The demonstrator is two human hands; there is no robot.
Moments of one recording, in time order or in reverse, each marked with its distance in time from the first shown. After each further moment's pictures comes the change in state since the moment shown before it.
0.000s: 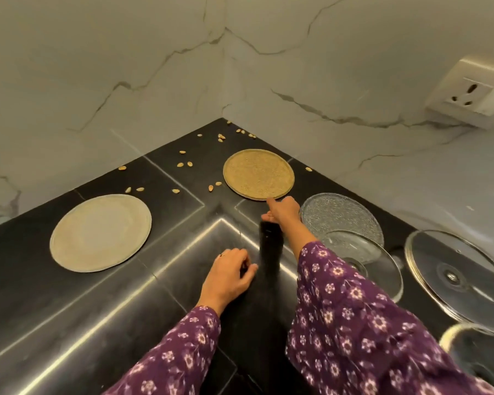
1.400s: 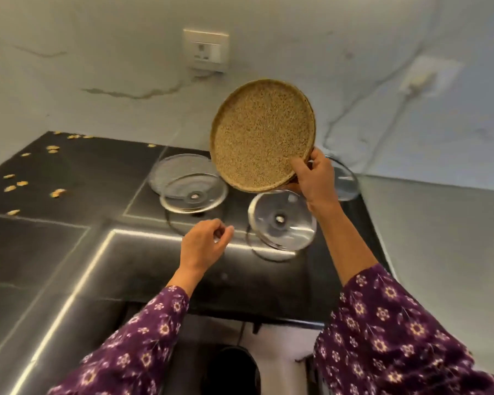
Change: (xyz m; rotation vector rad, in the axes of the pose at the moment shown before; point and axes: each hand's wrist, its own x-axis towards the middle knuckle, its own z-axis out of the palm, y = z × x) left_hand -0.108 0.244 0.049 -0.065 0.000 0.375; right_hand -0.306 0.098 -0.356 0.297 0.613 -0.427
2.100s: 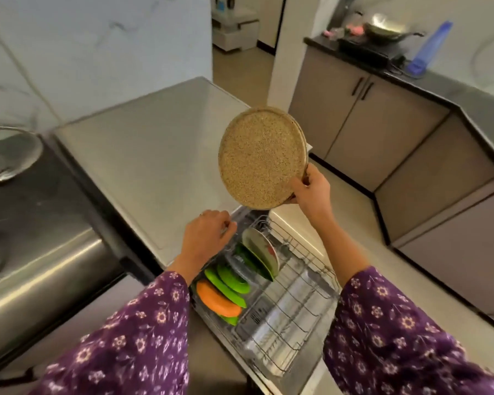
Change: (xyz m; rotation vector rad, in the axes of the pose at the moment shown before) left_hand -0.219 0.443 0.260 -0.149 -0.627 0.841; right_hand -0.290 0.113 -0.562 -0.313 0.774 0.322
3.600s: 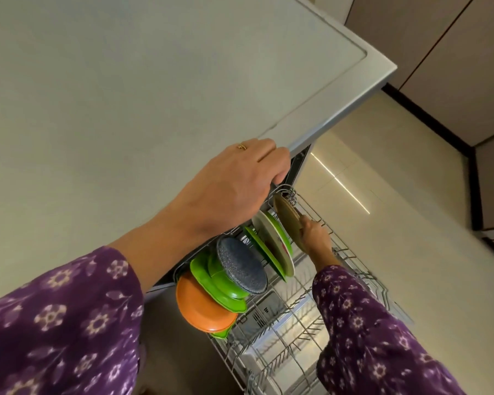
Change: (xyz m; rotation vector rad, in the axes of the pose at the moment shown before) left_hand 0.196 0.030 0.146 0.007 -0.175 0.416; right_hand 0.149 0.457 0.087 -0.875 -0.537 0.242
